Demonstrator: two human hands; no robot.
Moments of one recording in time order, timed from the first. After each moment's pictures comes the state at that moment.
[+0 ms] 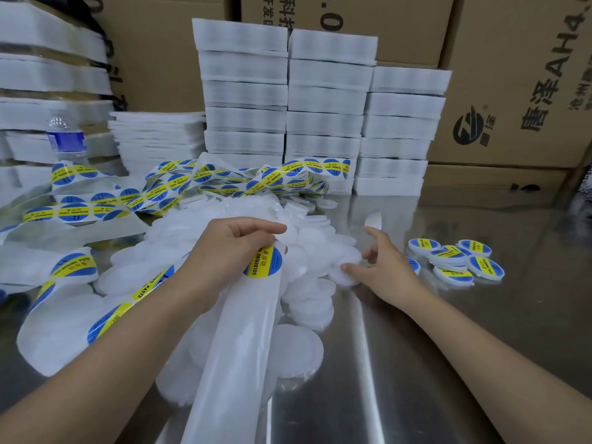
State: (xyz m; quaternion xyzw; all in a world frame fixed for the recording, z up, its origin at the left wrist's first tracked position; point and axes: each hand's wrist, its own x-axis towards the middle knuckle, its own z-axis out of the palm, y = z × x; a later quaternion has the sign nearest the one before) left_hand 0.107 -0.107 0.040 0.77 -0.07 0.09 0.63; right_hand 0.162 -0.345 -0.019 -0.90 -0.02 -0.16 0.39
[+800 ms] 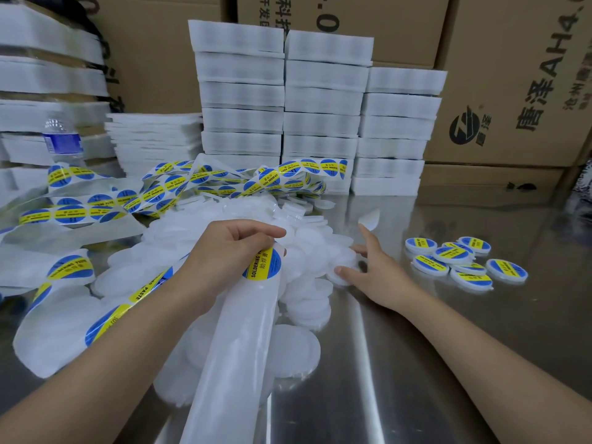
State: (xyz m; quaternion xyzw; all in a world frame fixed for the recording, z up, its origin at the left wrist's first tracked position) left_hand 0.105 -0.108 0.040 0.78 -0.07 0.09 0.62; right_hand 0.162 -0.347 -0.024 -0.92 -0.05 -0.10 0.37
